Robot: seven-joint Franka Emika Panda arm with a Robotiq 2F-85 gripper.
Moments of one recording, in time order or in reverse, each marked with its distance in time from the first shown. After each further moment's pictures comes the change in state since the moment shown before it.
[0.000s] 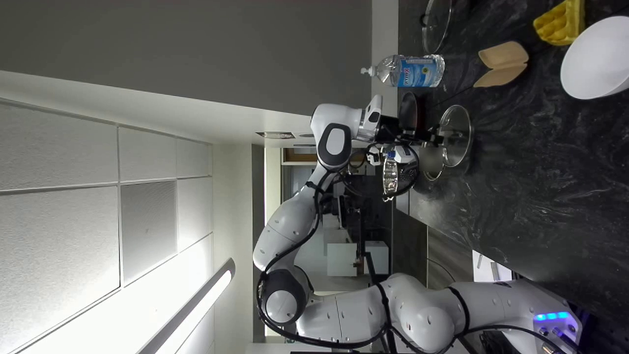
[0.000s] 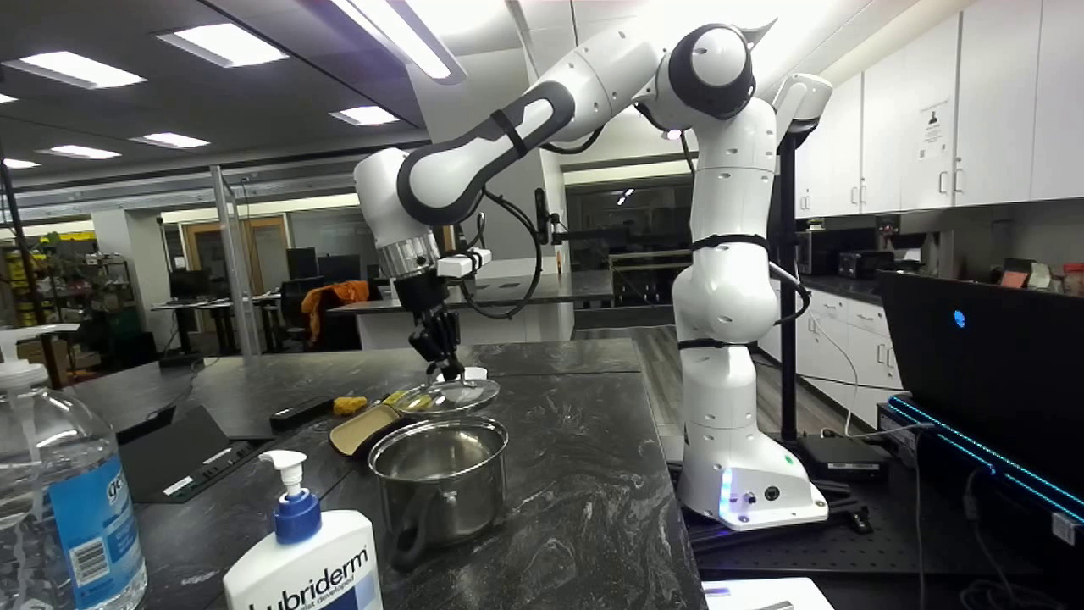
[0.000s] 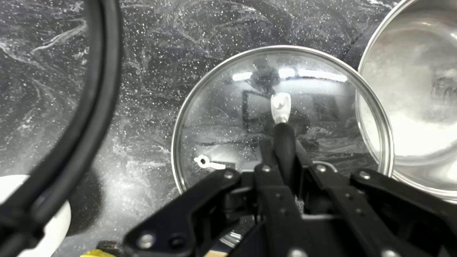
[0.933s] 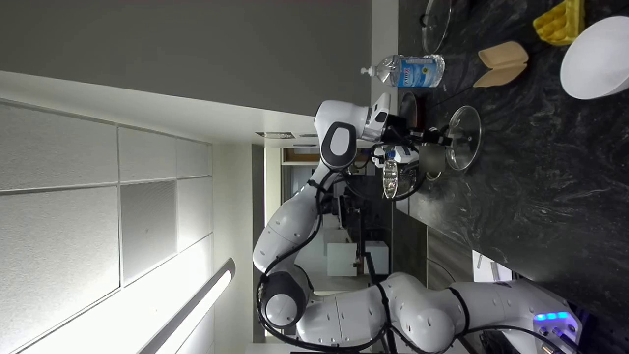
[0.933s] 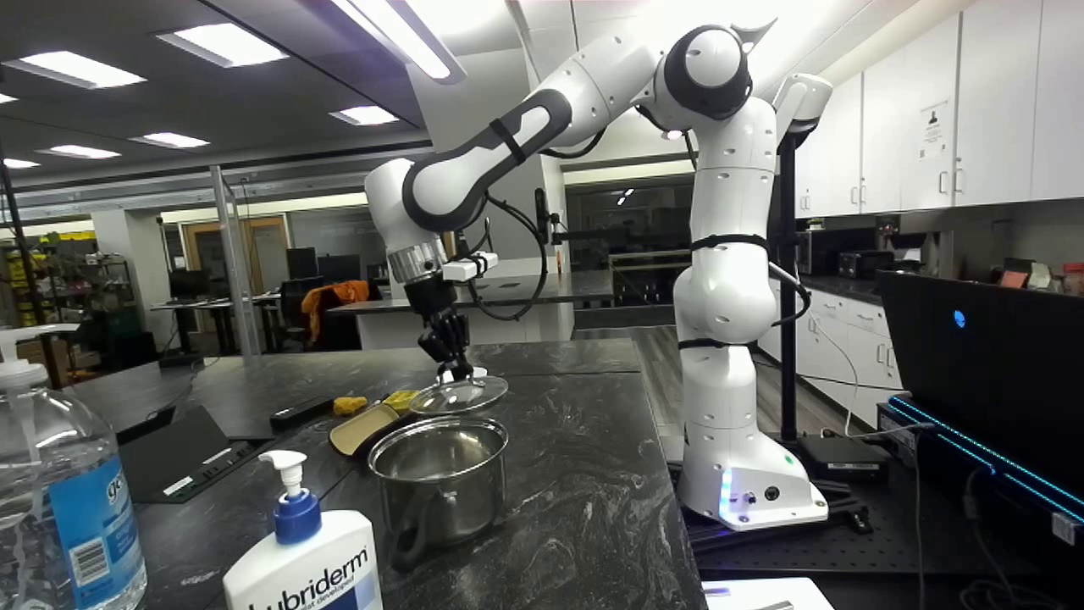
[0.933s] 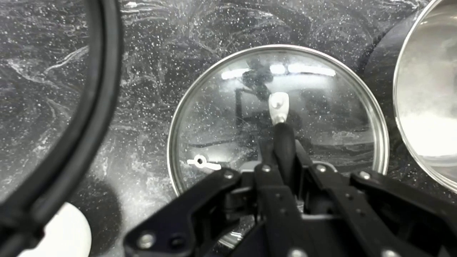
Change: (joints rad) arm -0.028 0.000 -0.031 -0.024 0.000 0.000 0.001
